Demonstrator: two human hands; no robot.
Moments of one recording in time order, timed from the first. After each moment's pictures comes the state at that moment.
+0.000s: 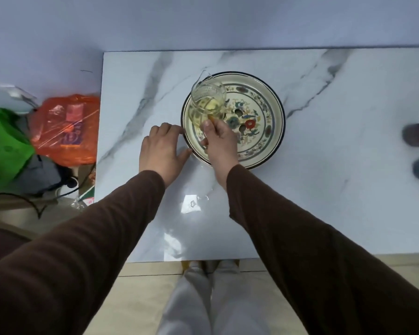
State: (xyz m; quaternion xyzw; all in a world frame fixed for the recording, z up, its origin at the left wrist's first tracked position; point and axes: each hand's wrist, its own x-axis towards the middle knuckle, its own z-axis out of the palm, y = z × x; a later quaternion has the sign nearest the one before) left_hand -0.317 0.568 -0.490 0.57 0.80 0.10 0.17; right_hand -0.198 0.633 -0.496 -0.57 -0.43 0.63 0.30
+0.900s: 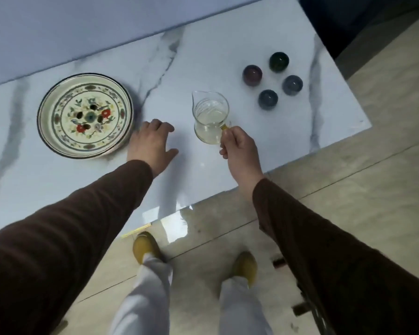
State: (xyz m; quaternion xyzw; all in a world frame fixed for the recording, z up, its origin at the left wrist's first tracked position) left_hand -0.012 0.592 -0.443 0.74 0.66 0.00 0.15; right_hand 0.195 0.567 -0.422 -0.65 -0.45 0.49 0.36
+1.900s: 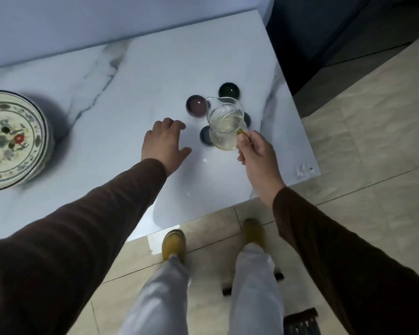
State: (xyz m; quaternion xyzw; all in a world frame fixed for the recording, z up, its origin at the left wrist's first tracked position) left_hand 0.208 0.727 -0.470 0.69 0.69 0.04 0.21; right_hand 0.425 0.708 -0.431 -0.64 -0.50 0.49 0.31
